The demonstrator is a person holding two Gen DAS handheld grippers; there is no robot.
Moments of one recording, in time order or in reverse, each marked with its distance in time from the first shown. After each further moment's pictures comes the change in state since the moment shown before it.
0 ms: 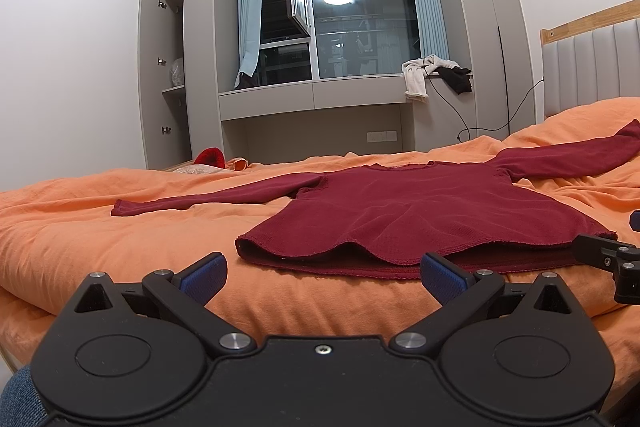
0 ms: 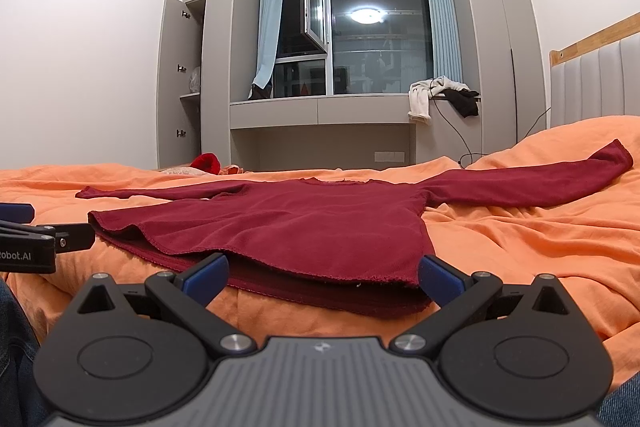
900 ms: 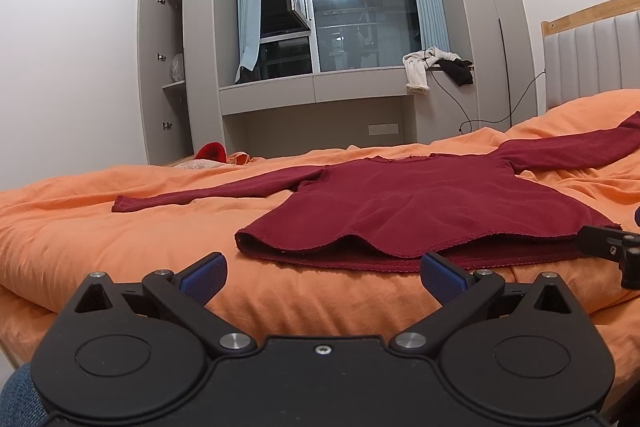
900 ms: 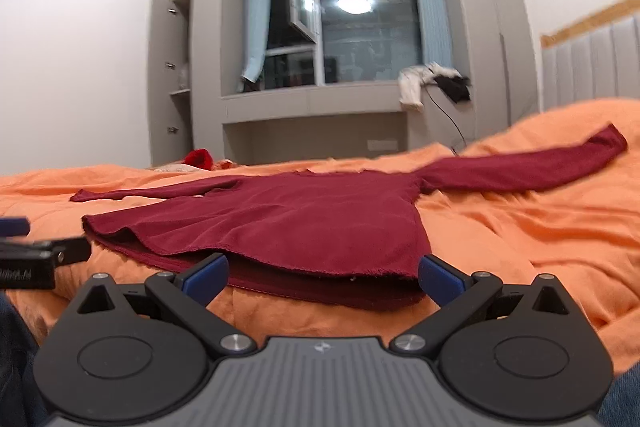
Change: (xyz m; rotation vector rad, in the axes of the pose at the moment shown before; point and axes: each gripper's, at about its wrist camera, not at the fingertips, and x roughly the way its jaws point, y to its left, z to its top) left arm 0.006 -0.001 -0.001 0.004 0.023 0.001; right arm 0.007 -0.006 0.009 0.069 0.064 -0.035
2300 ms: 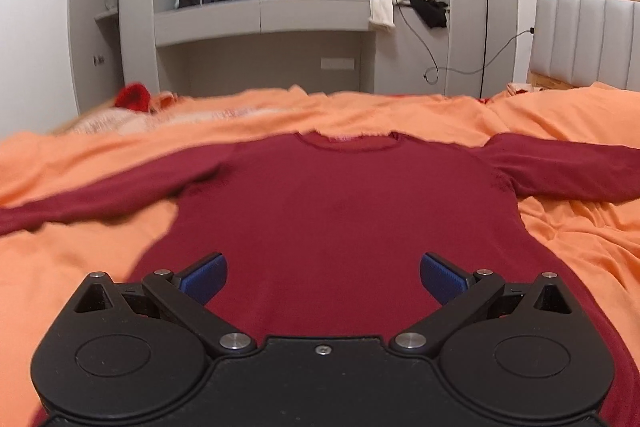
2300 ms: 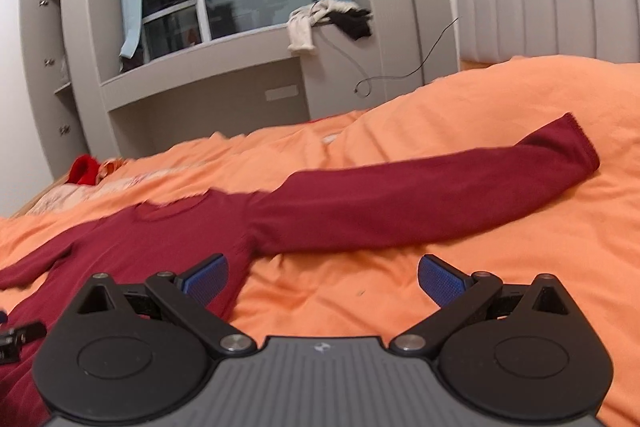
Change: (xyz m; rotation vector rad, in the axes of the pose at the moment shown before) left arm 0.235 -0.070 0.105 -0.047 0.263 -0.163; right arm 0.162 -0.188 0.149 0.168 0.176 -0.222
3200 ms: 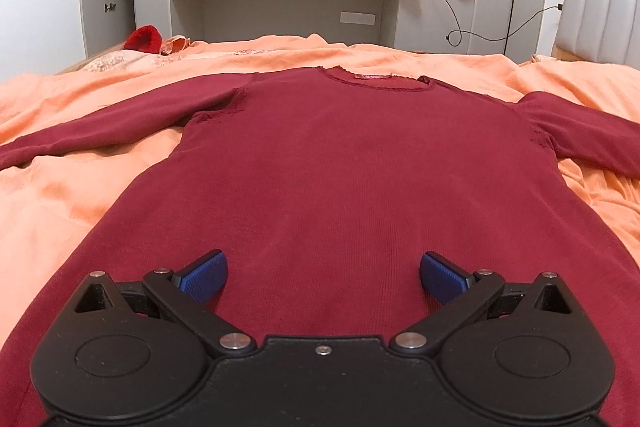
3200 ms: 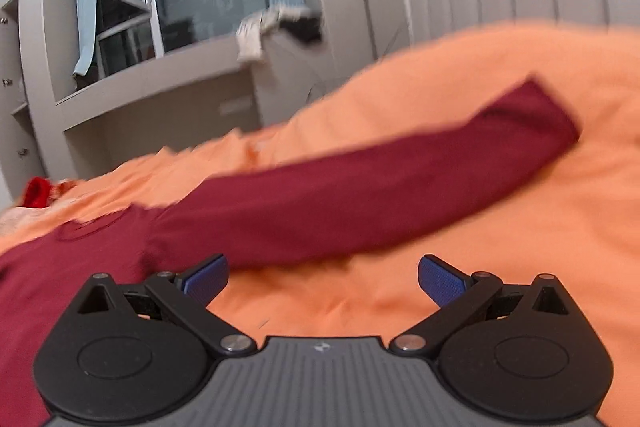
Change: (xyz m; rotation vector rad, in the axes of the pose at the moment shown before) left arm 0.038 0.018 -0.029 -0.062 0.131 0.032; right arm 0.069 -0.064 -0.021 0.033 -0.077 -0.138
